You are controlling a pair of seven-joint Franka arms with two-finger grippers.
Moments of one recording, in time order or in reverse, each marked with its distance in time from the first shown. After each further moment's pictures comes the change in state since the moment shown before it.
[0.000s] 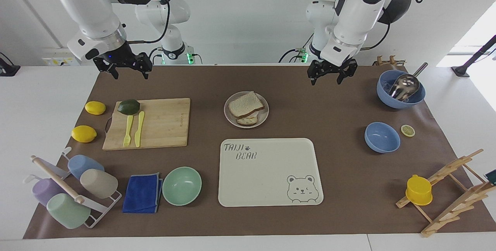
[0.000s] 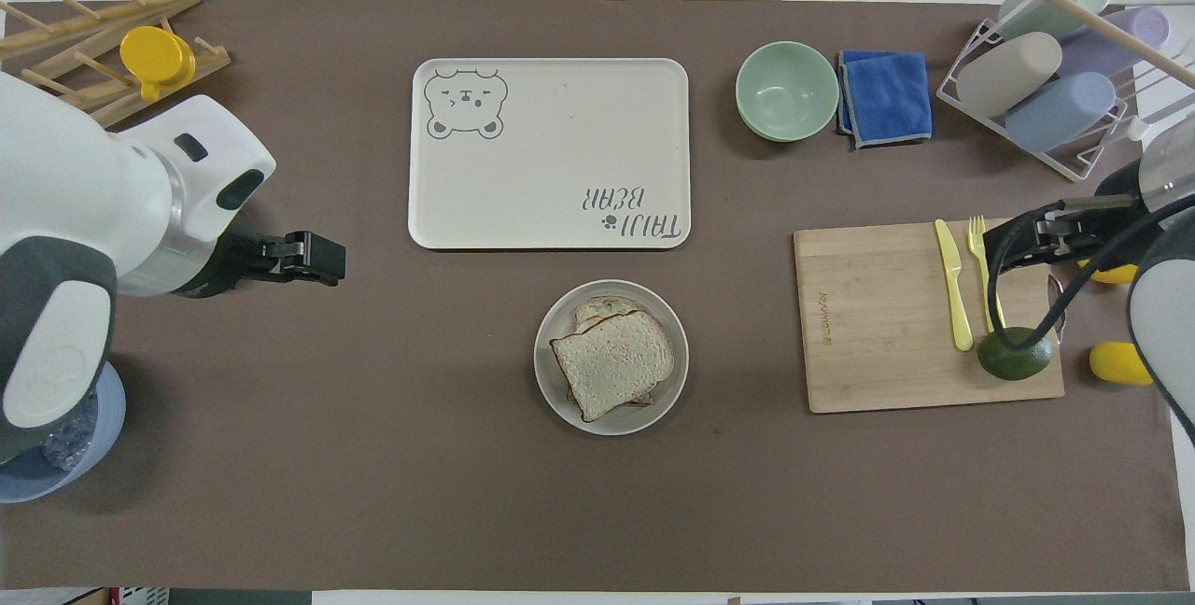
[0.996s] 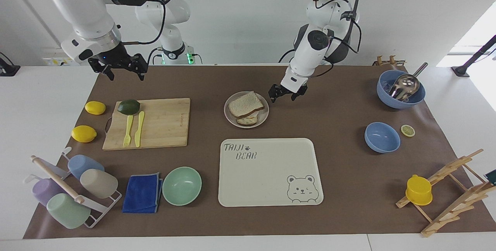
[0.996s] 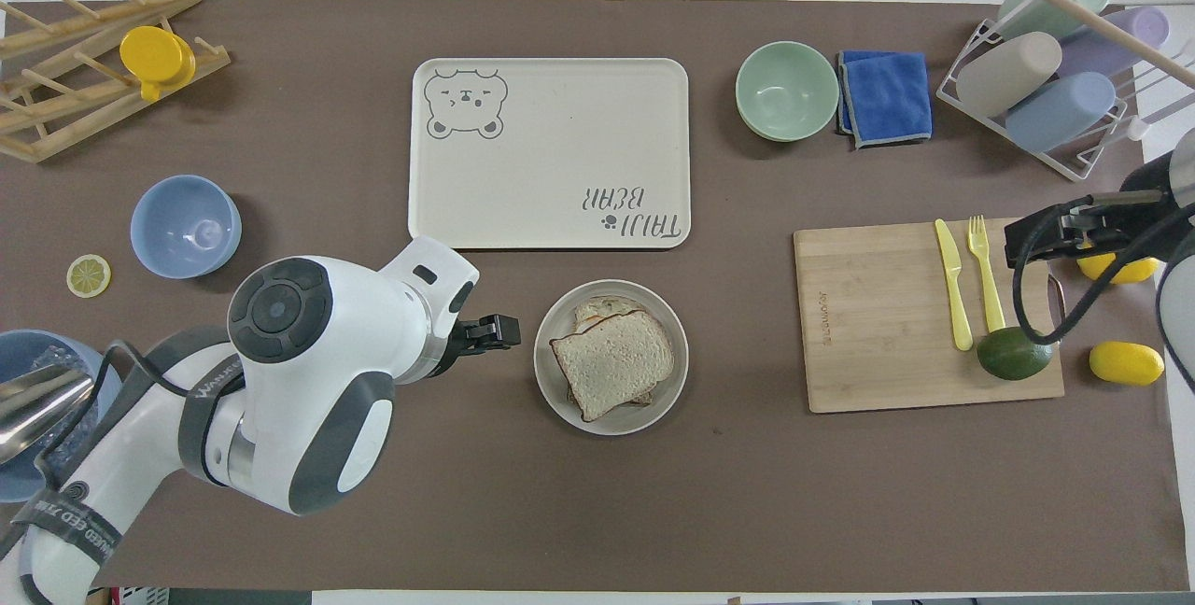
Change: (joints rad) left arm -0.190 0.079 -0.001 -0.384 -0.234 0.524 -0.189; right arm -0.002 0.009 -0.016 0.006 -0.001 0.014 -0.020
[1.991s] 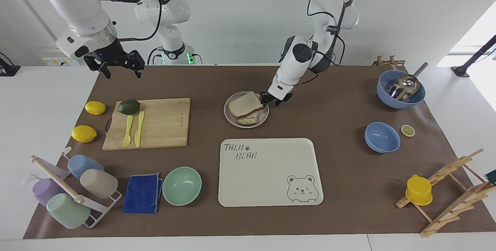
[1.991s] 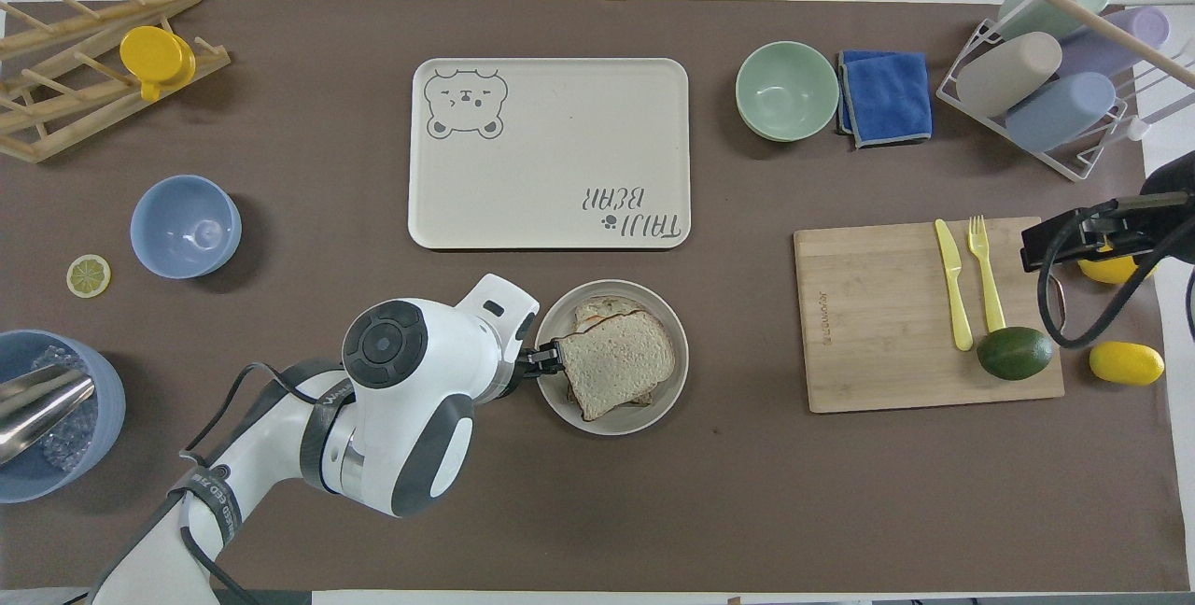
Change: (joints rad) left arm -0.081 0.111 0.000 -0.020 -0.062 0.123 -0.010; right arm 0.000 -0.009 -0.015 0.007 0.001 -0.012 -0.041
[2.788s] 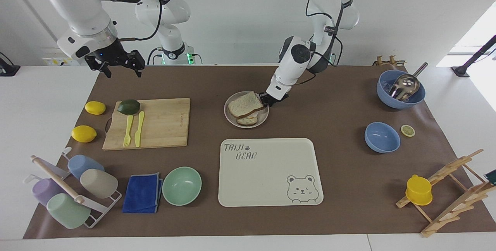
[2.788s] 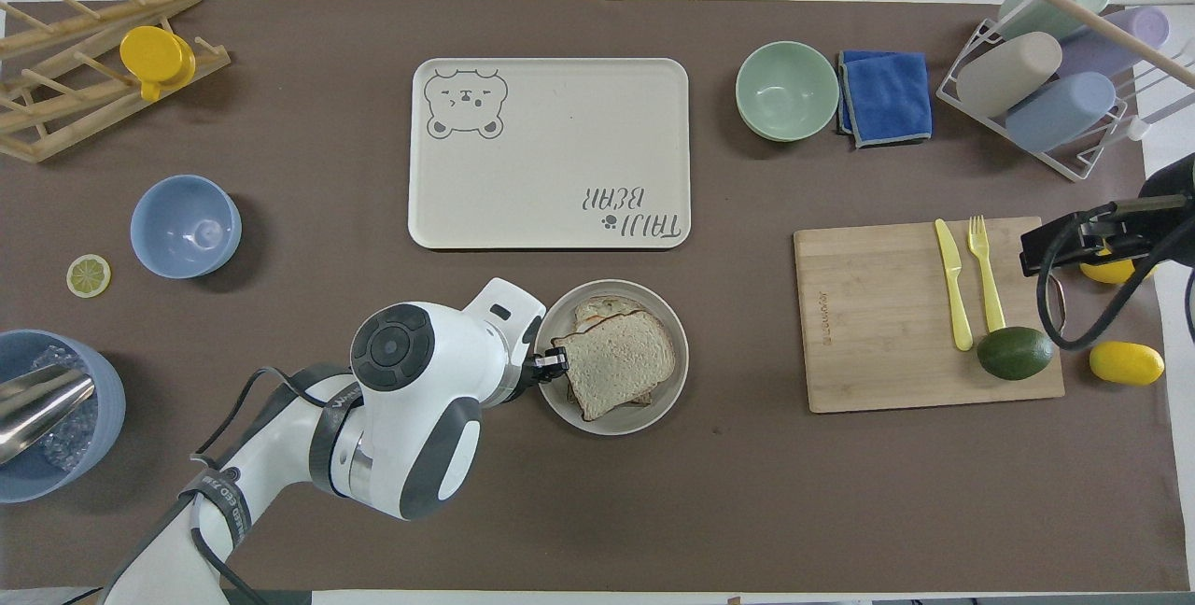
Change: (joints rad) left arm -0.020 0.003 0.000 0.000 -0.026 0.005 0.000; right arm 0.000 0.000 0.001 0.000 0.000 -0.013 0.000
